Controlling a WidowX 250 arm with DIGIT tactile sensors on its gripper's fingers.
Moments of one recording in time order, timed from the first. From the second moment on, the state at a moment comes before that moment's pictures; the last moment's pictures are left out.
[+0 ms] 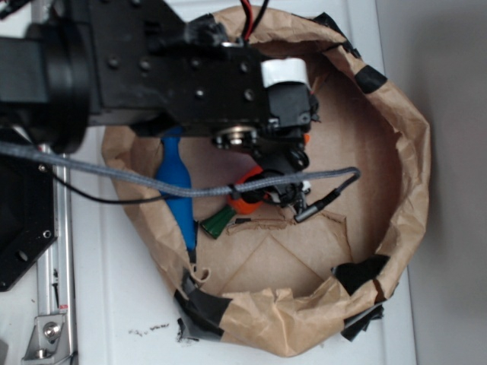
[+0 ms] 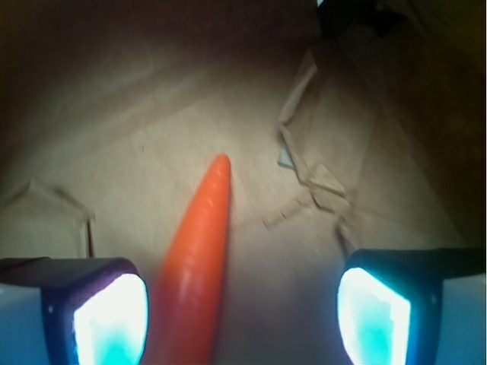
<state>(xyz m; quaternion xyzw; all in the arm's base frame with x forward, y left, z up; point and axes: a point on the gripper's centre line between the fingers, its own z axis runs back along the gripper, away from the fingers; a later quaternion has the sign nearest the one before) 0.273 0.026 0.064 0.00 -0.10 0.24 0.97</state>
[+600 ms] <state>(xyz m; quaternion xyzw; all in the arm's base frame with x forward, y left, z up) 0.268 0.013 0.020 -0.04 0.01 0.22 0.97</state>
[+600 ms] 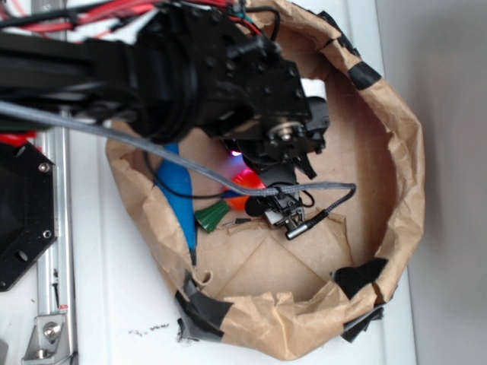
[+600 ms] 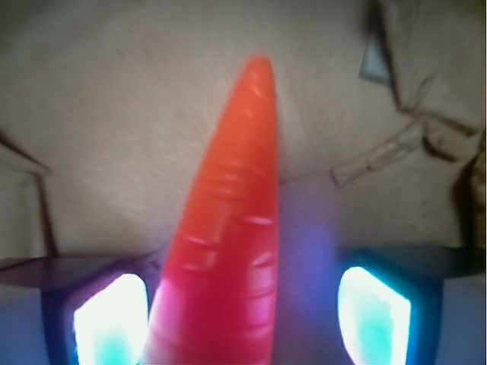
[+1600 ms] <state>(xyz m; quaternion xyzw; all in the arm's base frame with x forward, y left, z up) 0.260 0.018 0.159 -0.06 -0.06 0.08 0.99</state>
